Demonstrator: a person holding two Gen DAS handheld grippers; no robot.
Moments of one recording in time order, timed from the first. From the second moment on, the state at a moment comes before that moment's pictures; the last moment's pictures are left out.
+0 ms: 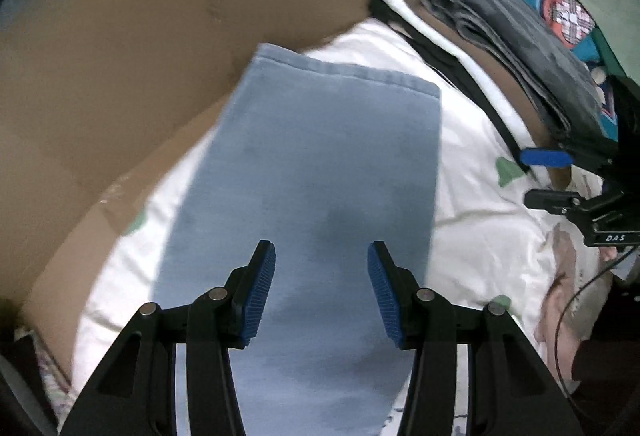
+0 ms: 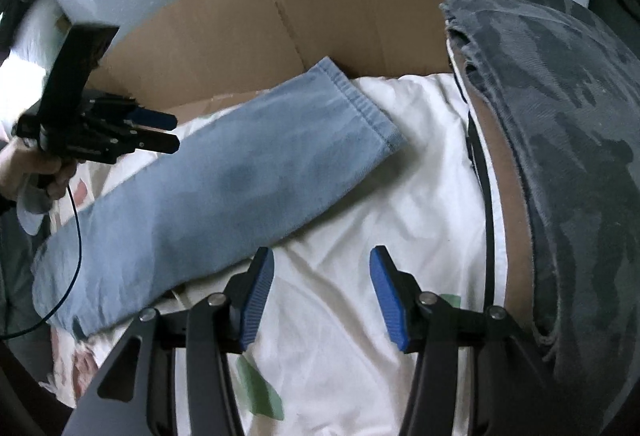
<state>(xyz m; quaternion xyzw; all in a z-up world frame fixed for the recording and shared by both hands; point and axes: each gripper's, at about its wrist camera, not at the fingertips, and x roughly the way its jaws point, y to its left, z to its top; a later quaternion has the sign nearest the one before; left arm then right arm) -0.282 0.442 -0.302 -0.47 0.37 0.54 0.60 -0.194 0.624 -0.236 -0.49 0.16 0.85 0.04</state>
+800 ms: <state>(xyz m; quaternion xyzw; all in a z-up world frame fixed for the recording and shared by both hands) -0.230 0.471 -0.341 -0.50 0.34 0.49 0.63 -0.193 0.619 -0.279 -0.51 0.17 0.84 0.04</state>
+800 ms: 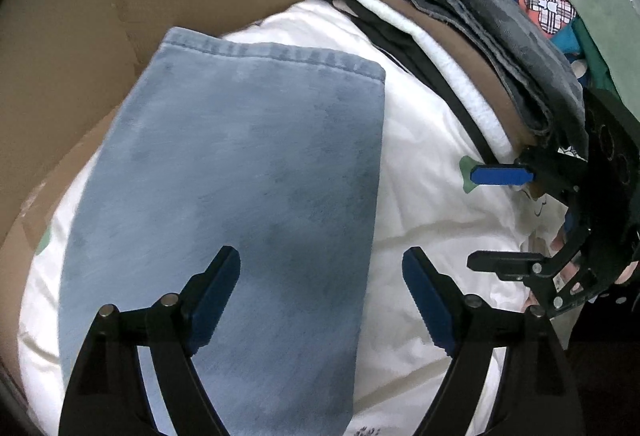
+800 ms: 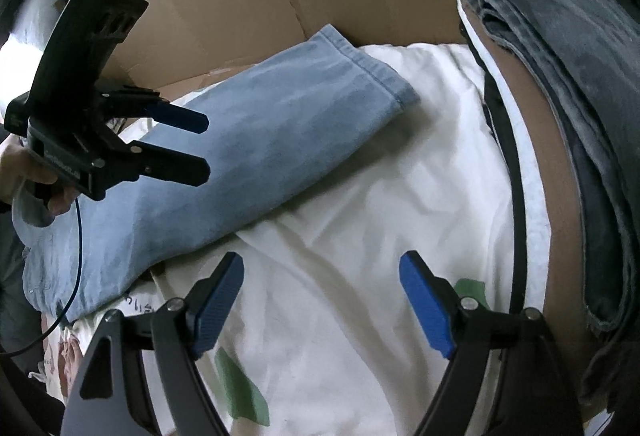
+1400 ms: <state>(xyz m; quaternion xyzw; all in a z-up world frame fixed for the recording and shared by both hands) -0.186 0.505 -0.387 -0.45 0.38 0.53 0.61 -0.195 0.631 -0.296 -0.52 0.20 0.83 0.04</state>
